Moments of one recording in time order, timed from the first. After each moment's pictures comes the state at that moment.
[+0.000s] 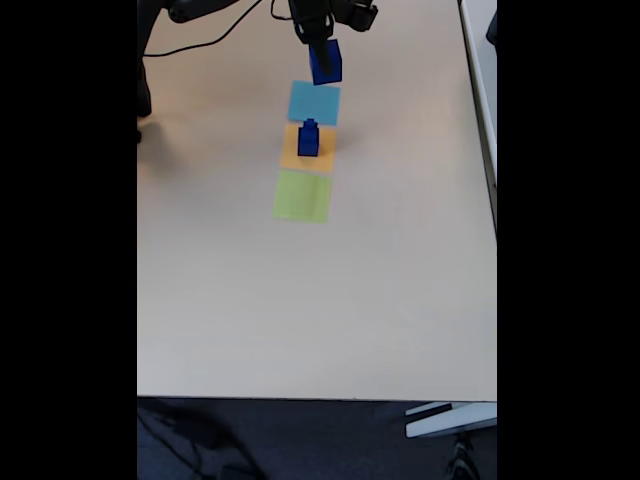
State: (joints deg) arm -7.7 69.3 41.7 89.3 89.8
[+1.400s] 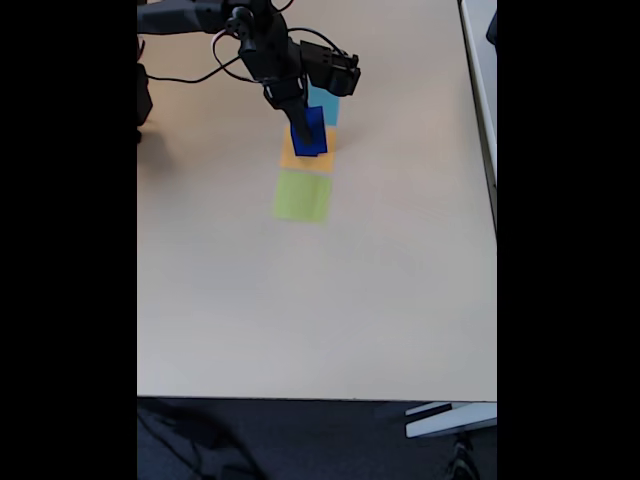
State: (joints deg) arm 18.6 85.1 69.5 77.0 68.7
